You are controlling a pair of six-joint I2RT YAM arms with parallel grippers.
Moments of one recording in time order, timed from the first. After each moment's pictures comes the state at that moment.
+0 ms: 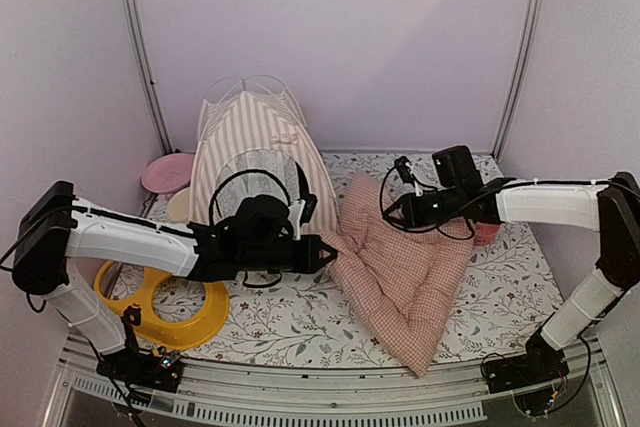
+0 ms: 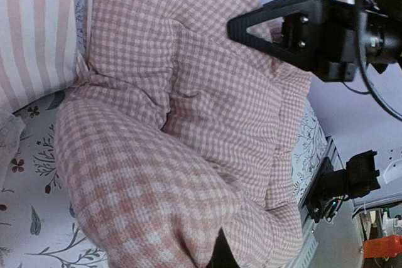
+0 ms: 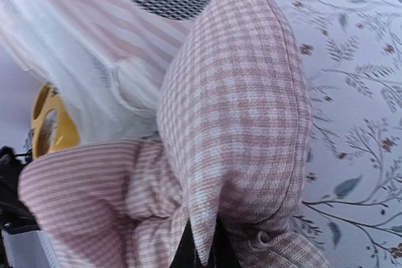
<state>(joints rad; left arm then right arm) -1.03 1.59 0.85 0.22 0.00 -0.75 0.54 1.61 0.96 -0.08 -0.38 0.30</state>
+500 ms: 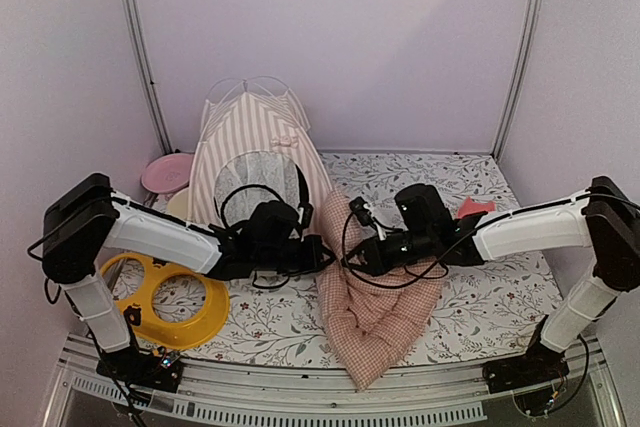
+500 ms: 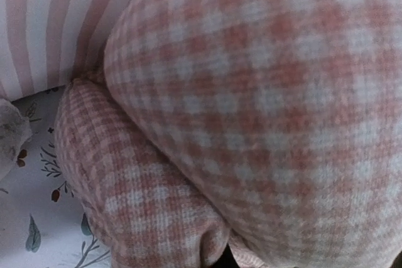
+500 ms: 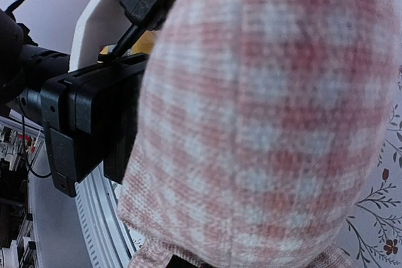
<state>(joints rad) -0.97 1.74 0.88 0.29 0.03 -0.93 0.87 1.59 0.85 0.14 -0.44 0.42</state>
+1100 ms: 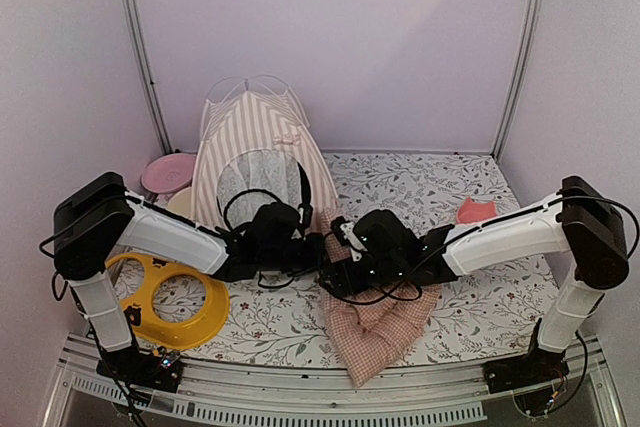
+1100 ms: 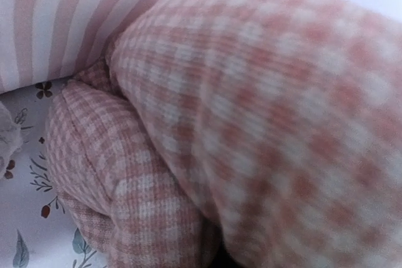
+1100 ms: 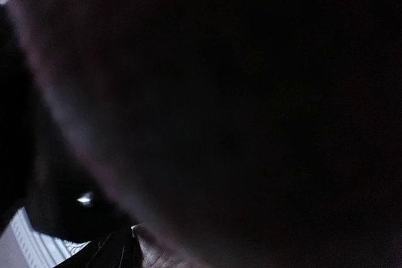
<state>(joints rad) -0.96 1.82 0.88 0.39 0.05 -1.01 1.05 1.73 0.95 0.03 -0.03 0.53</state>
